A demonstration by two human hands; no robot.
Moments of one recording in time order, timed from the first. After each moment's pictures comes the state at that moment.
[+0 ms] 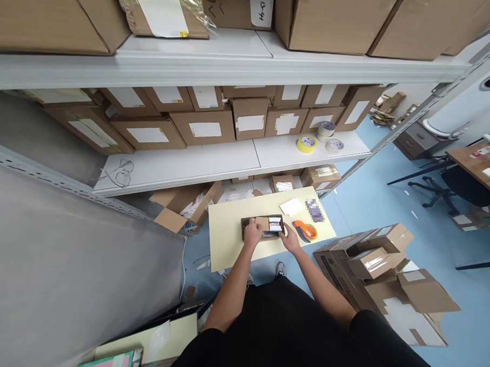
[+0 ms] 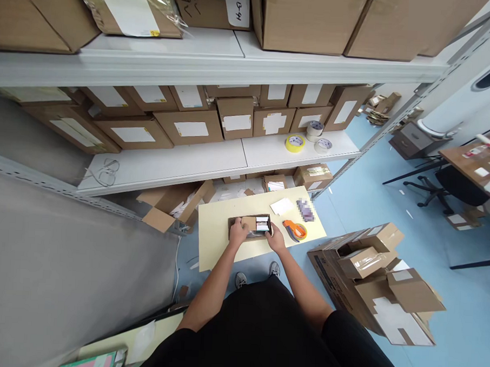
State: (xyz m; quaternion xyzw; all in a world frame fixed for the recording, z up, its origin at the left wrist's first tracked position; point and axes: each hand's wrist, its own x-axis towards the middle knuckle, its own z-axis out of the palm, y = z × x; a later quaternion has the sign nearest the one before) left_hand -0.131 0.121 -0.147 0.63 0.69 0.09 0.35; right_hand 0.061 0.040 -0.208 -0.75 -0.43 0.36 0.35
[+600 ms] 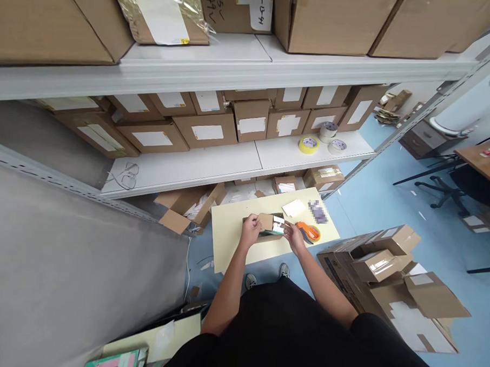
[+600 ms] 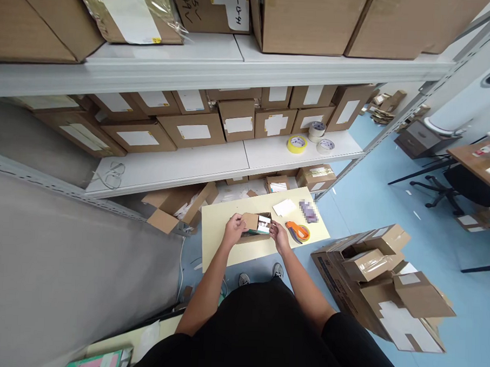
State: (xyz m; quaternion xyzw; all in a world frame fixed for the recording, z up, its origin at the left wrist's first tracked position) left_hand -0.150 0.122 -0.106 0.51 0.51 0.34 0.60; right_hand 0.056 0.051 -0.182 -0.62 -0.20 0.53 0.54
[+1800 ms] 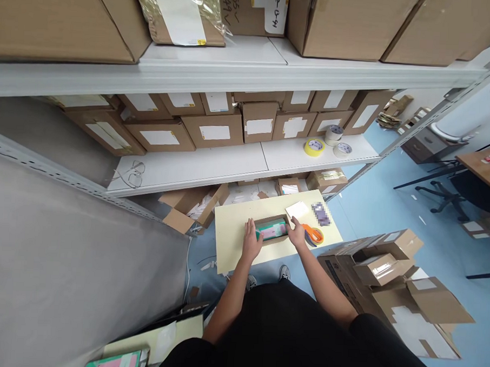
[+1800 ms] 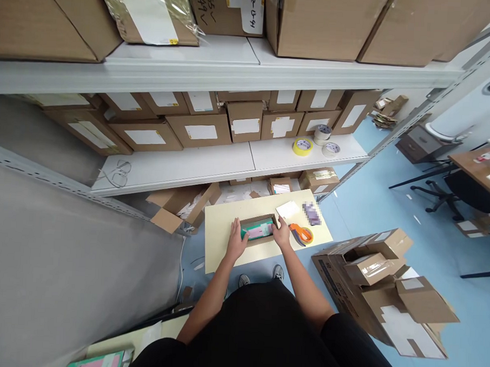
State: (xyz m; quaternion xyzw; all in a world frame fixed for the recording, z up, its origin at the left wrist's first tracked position) left_hand -0.179 0.093 -0.162 0.69 0.58 0.23 0.36; right_hand 0.054 0.075 -0.181 -0.78 -0.39 0.32 0.37
